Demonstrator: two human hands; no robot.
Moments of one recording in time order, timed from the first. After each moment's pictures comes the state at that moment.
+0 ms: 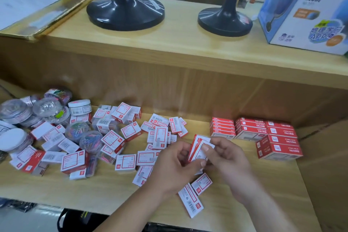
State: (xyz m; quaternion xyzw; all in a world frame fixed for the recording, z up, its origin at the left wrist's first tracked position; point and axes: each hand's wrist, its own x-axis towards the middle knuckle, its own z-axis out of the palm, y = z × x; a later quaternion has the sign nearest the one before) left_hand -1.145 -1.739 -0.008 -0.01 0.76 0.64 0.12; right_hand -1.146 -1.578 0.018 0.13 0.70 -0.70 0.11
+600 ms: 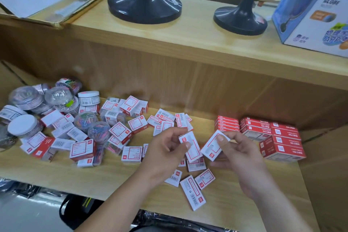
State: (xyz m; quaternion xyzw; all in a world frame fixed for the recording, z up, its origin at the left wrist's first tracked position) left_hand -1.149 -1.769 -0.006 -0.05 0.71 0.70 0.07; right_hand -1.143 -1.577 0.037 0.16 0.70 -0.69 0.08
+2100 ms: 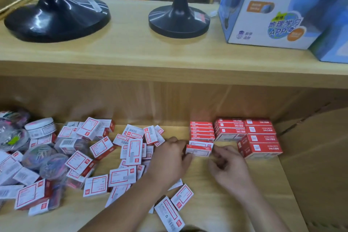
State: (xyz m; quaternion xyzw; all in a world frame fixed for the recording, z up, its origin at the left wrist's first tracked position) left_hand -1.214 -1.690 -0.053 0.18 0.94 0.29 0.04; right_hand -1.162 -1.493 -0.060 0.03 0.90 -0.42 -0.08
